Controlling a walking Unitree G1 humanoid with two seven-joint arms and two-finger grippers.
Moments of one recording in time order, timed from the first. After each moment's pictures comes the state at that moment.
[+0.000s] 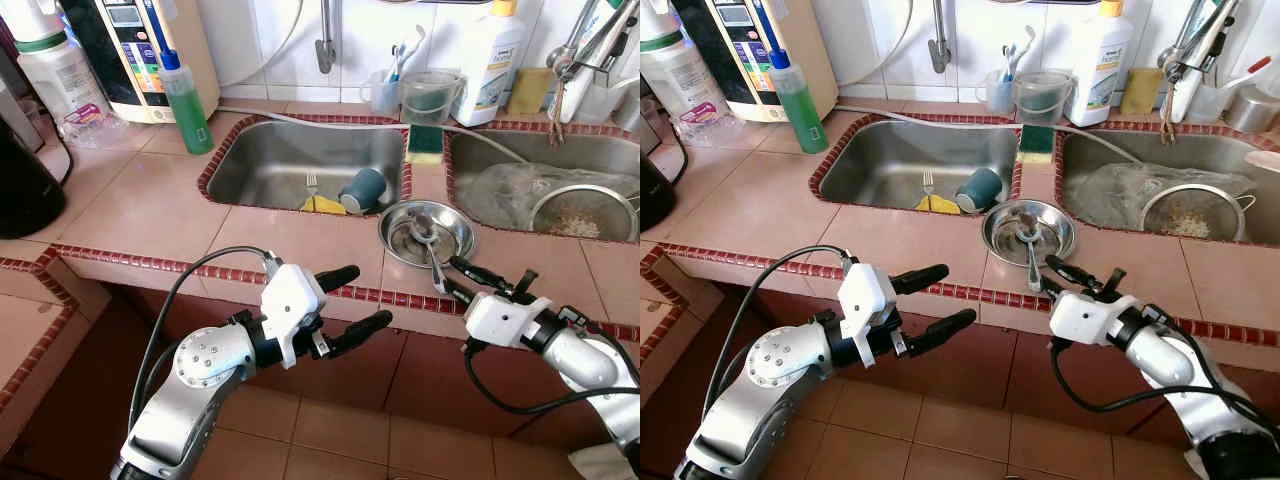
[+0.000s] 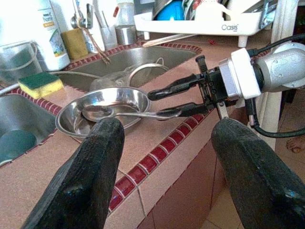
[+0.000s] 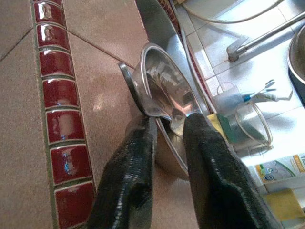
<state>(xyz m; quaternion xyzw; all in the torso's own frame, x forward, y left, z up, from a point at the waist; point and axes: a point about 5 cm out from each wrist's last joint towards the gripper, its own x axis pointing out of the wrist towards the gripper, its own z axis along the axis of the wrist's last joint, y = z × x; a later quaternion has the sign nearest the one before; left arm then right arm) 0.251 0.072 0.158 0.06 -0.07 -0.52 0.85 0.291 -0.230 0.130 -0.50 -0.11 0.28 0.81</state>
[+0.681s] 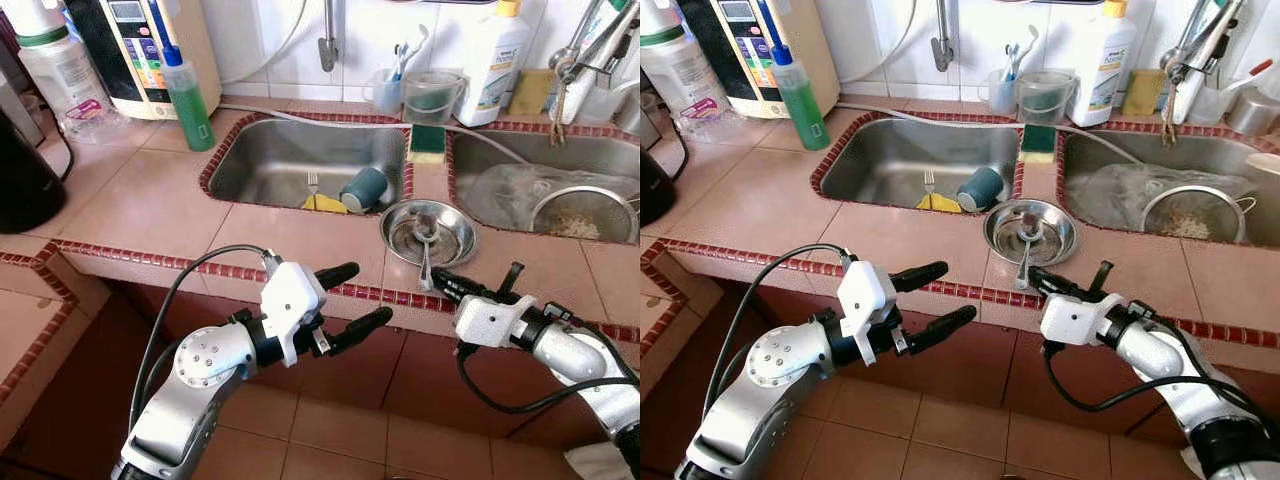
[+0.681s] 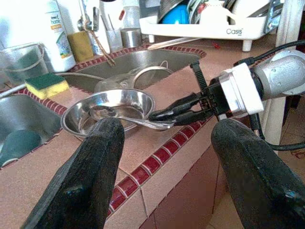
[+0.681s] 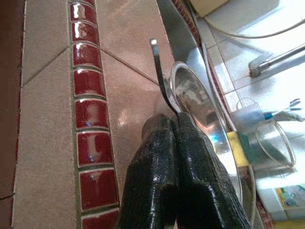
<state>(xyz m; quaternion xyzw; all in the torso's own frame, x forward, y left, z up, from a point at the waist) 0.252 0.071 0.160 0.05 -0.07 -0.51 0.85 0.295 -0.222 0.125 -0.50 -0.11 0.32 0.79</state>
